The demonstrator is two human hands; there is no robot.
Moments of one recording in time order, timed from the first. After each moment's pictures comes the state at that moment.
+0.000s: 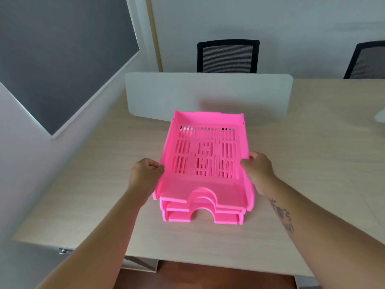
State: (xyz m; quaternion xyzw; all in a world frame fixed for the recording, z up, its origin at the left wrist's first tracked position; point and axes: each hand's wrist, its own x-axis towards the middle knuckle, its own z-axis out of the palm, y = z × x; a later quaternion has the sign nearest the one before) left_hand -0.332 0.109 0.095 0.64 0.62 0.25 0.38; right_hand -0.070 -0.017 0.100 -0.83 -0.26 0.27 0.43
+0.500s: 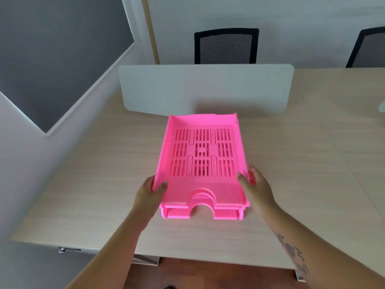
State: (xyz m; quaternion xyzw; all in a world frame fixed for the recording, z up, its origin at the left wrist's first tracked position) left_hand -0.343 0.071 0.041 0.62 0.58 0.22 0.49; right_hand -0.089 -0.062 0.047 -0.79 -0.27 0.32 0.45
